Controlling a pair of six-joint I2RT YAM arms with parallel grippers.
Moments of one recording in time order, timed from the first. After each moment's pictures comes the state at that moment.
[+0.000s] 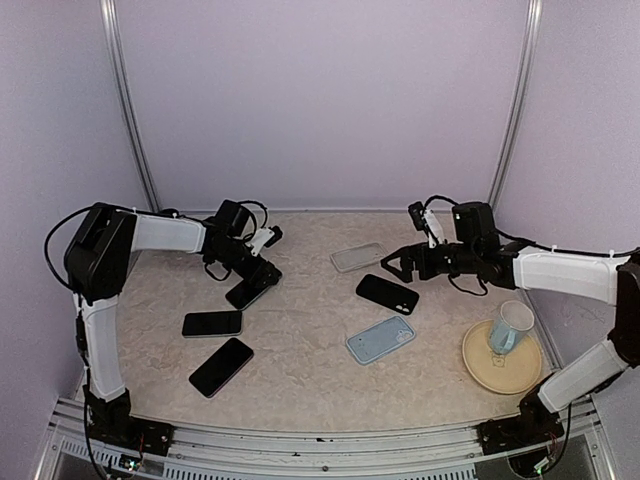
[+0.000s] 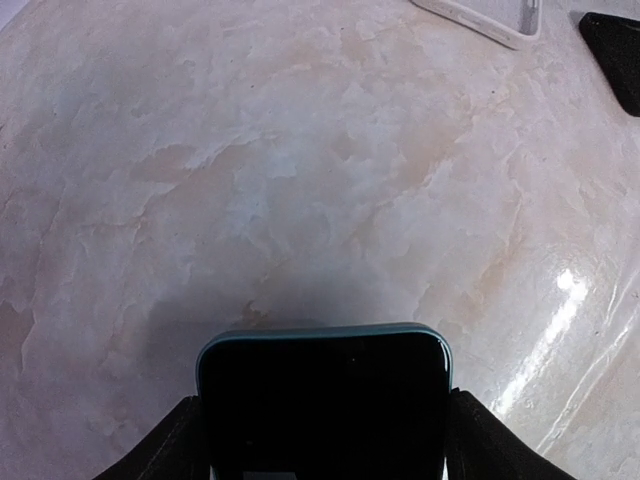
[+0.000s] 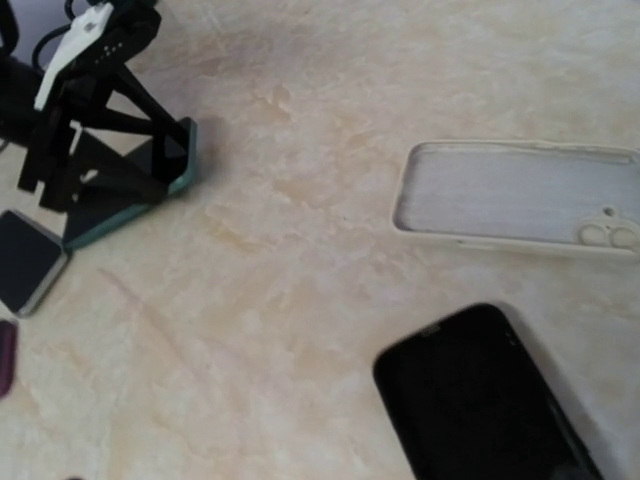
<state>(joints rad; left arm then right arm) -0.44 2.05 1.38 -0.30 0.23 0.28 0.49 1.41 0.85 0.04 -0.35 0.17</state>
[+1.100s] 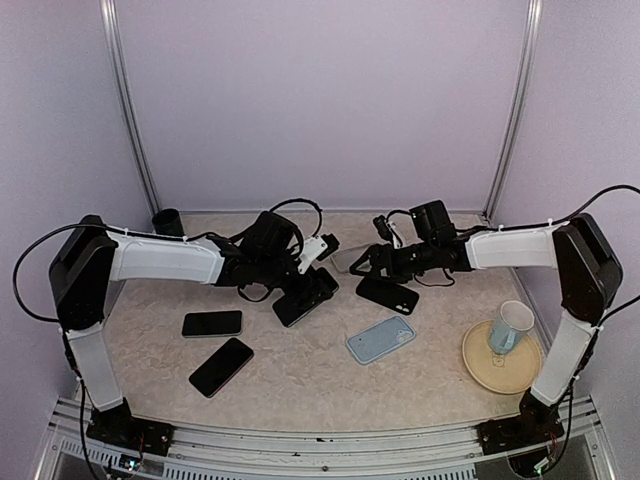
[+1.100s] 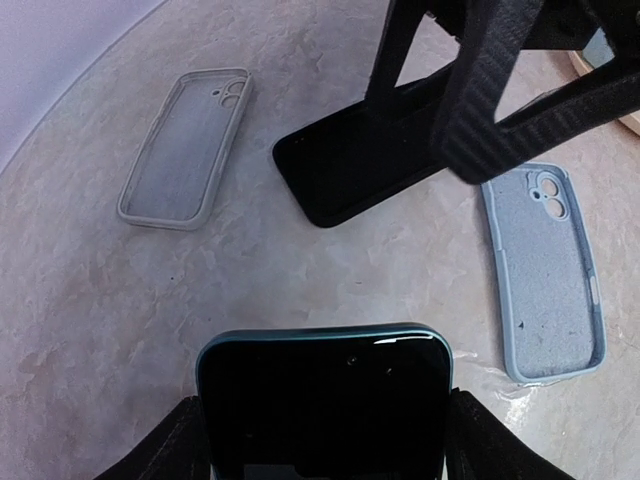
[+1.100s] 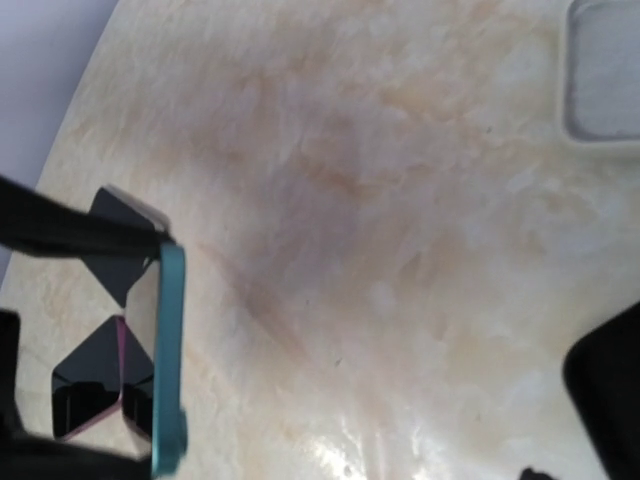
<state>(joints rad) -0.79 1.86 1.25 -0.09 0.14 0.22 0.53 1.76 1.11 -0.02 -0.58 0.43</state>
